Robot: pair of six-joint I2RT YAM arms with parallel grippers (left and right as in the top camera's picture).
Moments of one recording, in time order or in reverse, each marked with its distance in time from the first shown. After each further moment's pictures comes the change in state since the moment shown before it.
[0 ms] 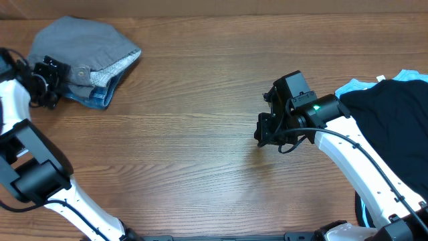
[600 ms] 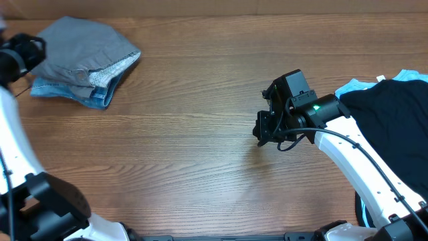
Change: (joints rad) left arm -0.070 -0.389 0.014 -0.030 -0.016 0.397; right arm 0.000 0.000 0.000 0.041 -0.001 -0.020
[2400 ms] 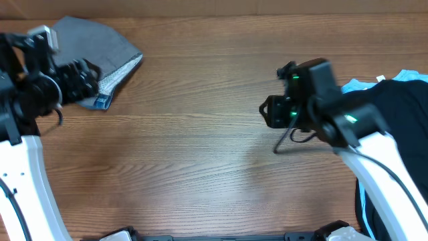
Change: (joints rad) left arm -0.223 -0.399 0.006 -0.579 -0.056 0.184; right arm 0.000 -0.194 0.215 -0.063 0.138 -0.033
